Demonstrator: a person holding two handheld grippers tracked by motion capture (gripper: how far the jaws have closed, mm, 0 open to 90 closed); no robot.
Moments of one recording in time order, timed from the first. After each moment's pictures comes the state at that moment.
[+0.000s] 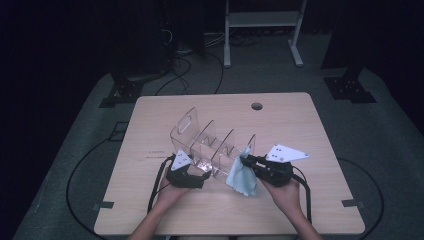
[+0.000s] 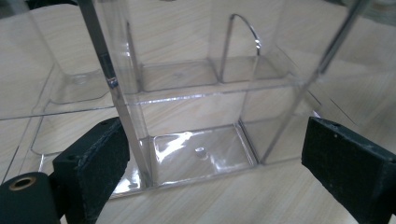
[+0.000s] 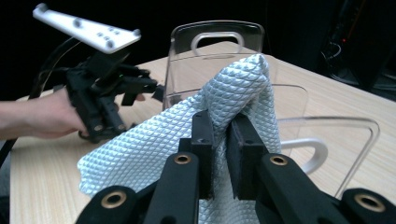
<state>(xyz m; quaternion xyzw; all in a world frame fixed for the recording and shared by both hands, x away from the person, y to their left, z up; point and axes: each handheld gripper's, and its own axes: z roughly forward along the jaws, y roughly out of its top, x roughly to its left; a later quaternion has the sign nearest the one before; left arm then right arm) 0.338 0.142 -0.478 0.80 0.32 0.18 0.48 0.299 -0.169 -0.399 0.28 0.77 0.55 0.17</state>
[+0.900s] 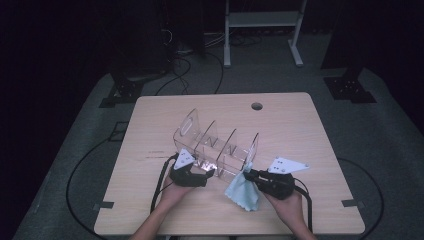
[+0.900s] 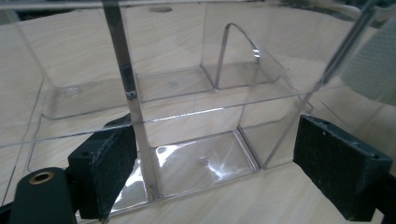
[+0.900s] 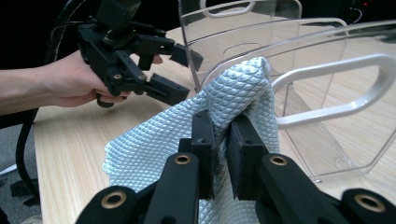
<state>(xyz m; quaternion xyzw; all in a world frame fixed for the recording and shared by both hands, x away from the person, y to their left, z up) 0.338 0.132 -0.475 0.79 0.31 0.17 0.49 0.282 -0.178 -0.432 0.30 0.78 0.53 0.13</state>
